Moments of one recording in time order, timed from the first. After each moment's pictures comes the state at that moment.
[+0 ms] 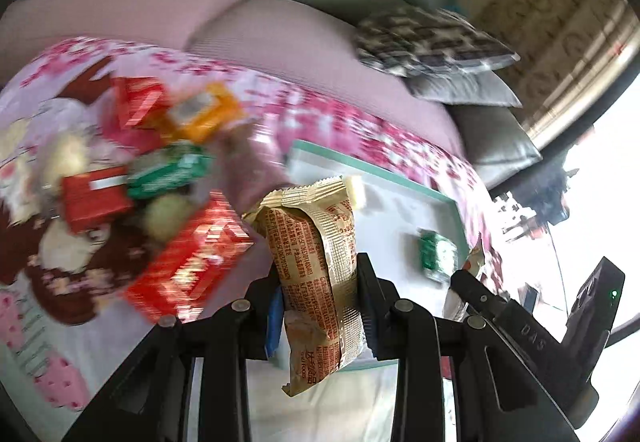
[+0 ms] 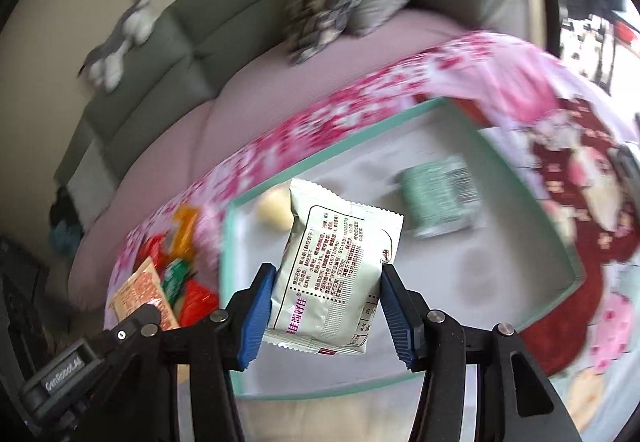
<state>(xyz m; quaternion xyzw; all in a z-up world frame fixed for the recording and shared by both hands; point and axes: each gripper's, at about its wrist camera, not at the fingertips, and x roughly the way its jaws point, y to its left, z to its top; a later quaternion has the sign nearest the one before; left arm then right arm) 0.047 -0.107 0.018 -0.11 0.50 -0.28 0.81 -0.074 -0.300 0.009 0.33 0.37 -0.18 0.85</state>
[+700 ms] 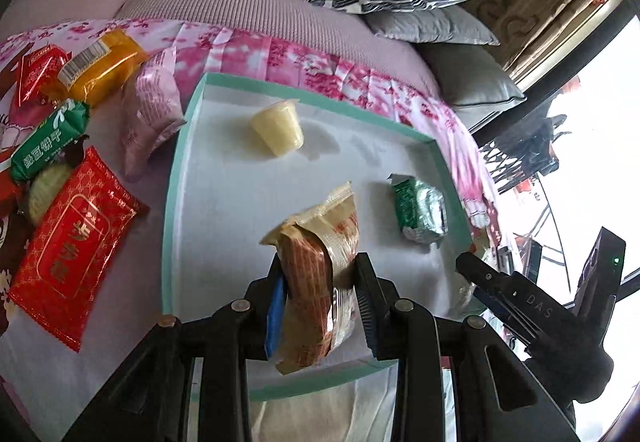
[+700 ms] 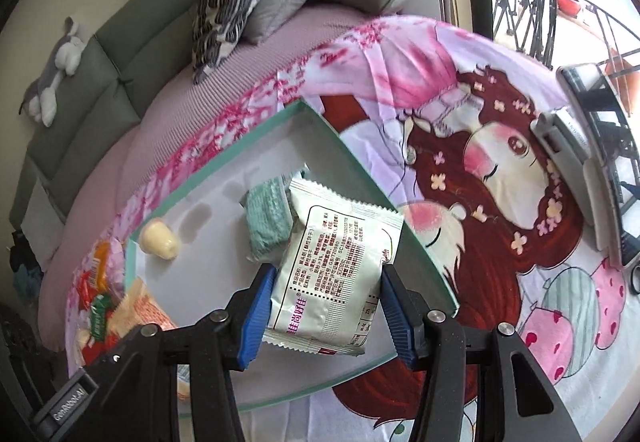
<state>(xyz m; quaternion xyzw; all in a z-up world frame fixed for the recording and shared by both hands) 0.035 -0.174 -0.030 -0.07 0.54 -0.34 0.77 -0.112 -0.366 -0.030 0.34 0.39 -0.27 0.81</state>
